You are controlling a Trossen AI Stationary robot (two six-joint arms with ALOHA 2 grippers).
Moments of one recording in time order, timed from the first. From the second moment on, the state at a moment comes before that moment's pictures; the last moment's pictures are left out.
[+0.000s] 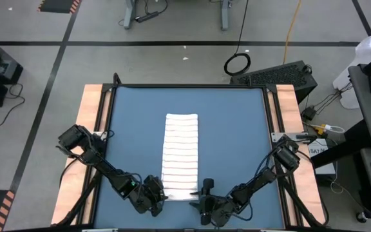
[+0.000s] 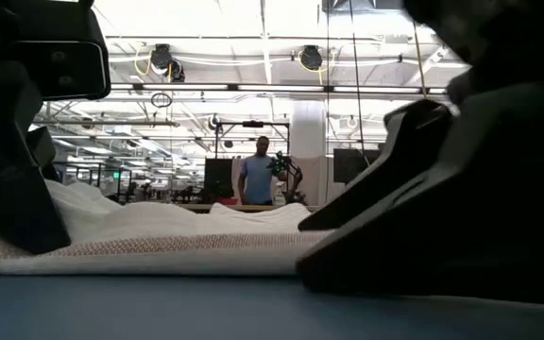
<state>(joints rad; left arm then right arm) -0.75 1.86 0.83 0.15 -0.40 -1.14 0.72 2.21 1.11 0.42 0.78 0.34</state>
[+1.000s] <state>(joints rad) -0.89 1.74 0.83 0.29 -0.66 -0.37 0.69 2.20 1.11 0.35 0.69 0.73</state>
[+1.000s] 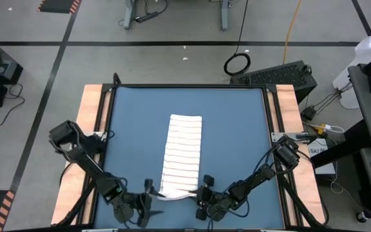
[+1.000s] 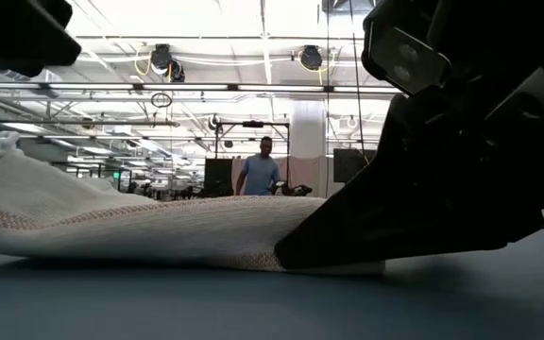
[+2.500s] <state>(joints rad) -0.75 1.91 0.83 0.24 -0.46 -0.75 0.70 2.16 1.10 0.33 0.67 0.60</state>
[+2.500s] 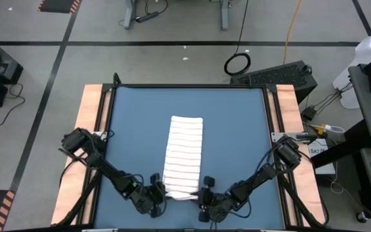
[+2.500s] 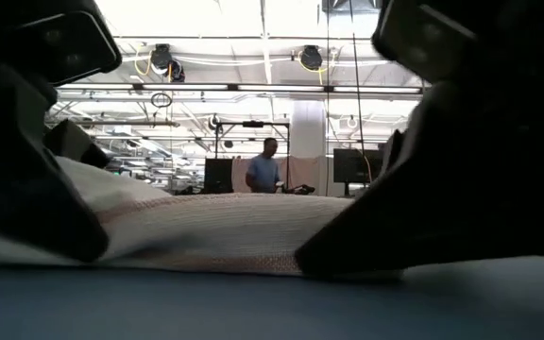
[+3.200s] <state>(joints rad) -0.72 1.91 0.84 0.27 -0.31 -0.83 0.79 2.16 1.10 0.49 0.81 0.35</state>
